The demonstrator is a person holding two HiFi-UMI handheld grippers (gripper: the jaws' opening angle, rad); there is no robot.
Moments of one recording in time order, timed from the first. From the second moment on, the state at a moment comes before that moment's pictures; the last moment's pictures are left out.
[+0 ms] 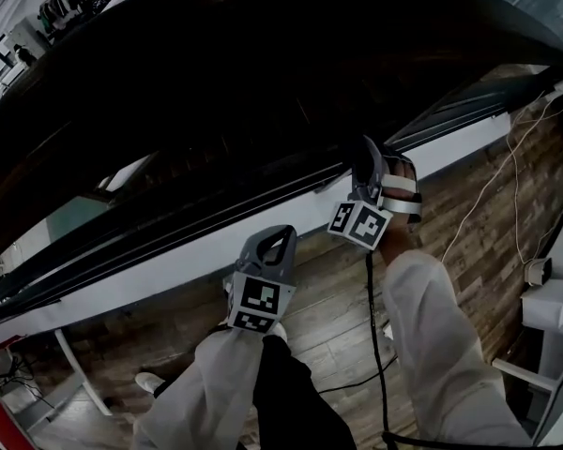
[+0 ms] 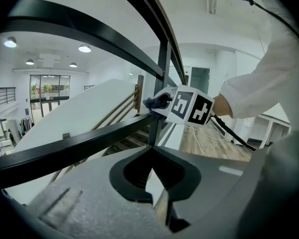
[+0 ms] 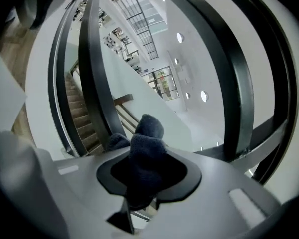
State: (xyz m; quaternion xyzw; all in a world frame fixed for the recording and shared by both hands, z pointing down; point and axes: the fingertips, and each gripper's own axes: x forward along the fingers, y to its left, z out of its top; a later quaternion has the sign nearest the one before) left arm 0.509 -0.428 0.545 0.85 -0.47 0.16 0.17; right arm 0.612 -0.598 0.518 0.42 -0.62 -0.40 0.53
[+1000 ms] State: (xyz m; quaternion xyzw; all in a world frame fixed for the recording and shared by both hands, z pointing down) left arm 0.152 -0.161 0.528 0.74 -0.62 0.16 0.21; right arm 0.294 -0.280 0.510 0.39 -0.85 -0.04 0.35
